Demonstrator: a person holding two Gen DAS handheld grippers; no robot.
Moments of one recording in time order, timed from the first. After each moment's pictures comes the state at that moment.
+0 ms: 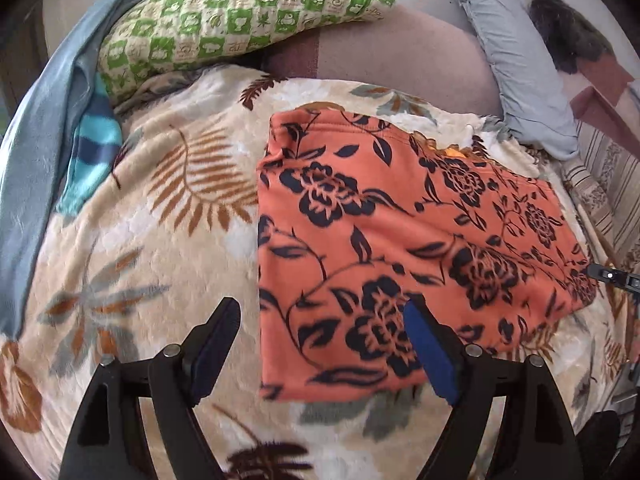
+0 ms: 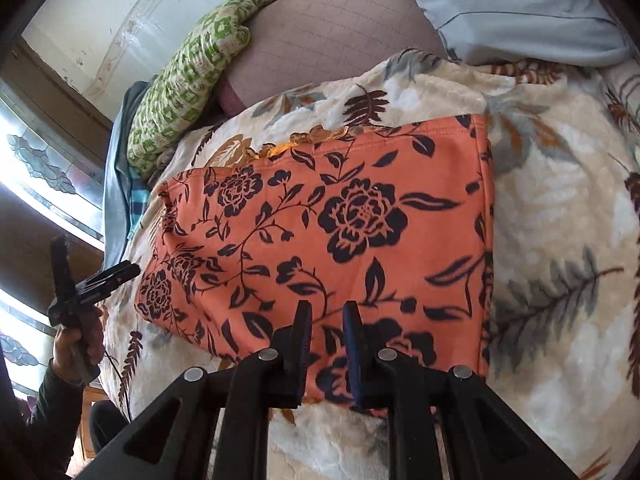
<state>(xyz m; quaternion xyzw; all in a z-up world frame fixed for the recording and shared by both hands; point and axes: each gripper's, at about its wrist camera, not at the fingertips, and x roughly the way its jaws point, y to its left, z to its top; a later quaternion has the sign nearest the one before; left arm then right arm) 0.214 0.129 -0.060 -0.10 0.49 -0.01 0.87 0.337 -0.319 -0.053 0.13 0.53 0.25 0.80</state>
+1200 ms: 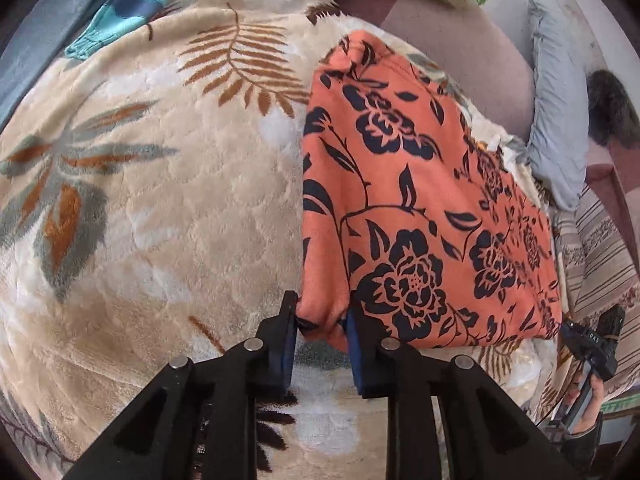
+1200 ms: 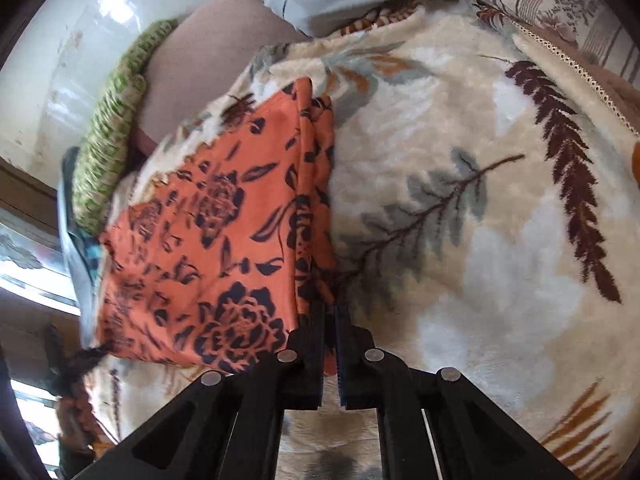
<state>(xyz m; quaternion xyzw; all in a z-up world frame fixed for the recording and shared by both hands) 0.205 0.161 -0.100 -0.28 0.53 0.00 0.80 0.335 -0.407 -0.081 0.23 0.54 0.17 0.80</state>
